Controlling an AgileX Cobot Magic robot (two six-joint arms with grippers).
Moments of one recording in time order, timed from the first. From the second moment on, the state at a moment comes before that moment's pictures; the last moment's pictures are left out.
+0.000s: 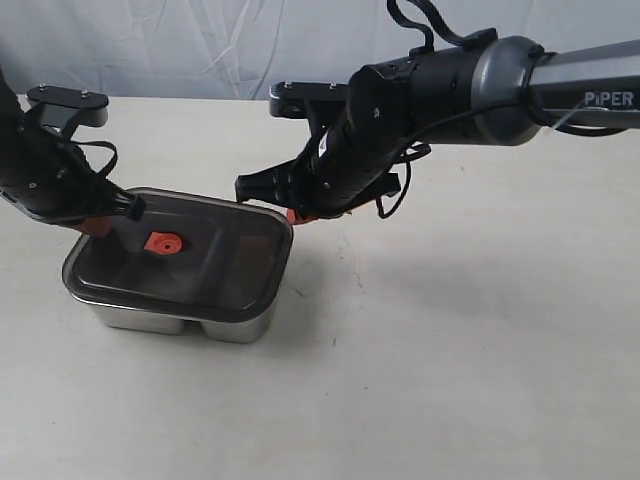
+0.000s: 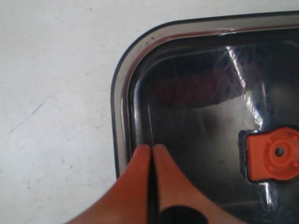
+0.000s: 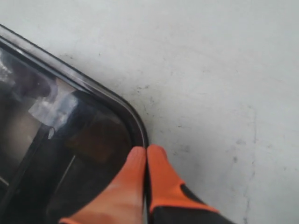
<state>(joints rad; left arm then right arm) -0.16 1.70 -1.01 -0.13 0.64 0.19 0.81 1.97 -1.36 0.15 0.51 0.27</state>
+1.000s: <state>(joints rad) -0.16 1.74 -0.97 -0.16 0.53 0.19 0.83 1.98 -1.36 0.15 0.48 0.27</state>
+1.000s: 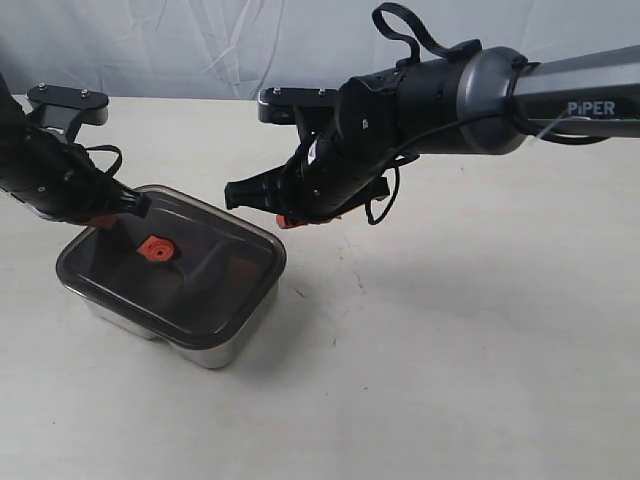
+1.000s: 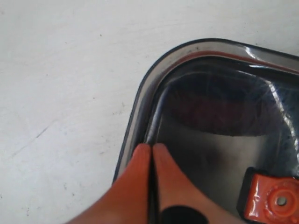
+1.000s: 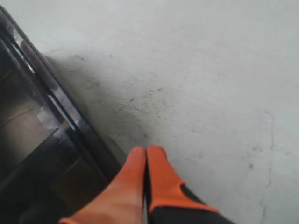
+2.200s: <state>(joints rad) -0.15 0.97 -0.80 -0.42 0.40 0.34 0.89 1.49 -1.00 0.02 0.48 0.27</state>
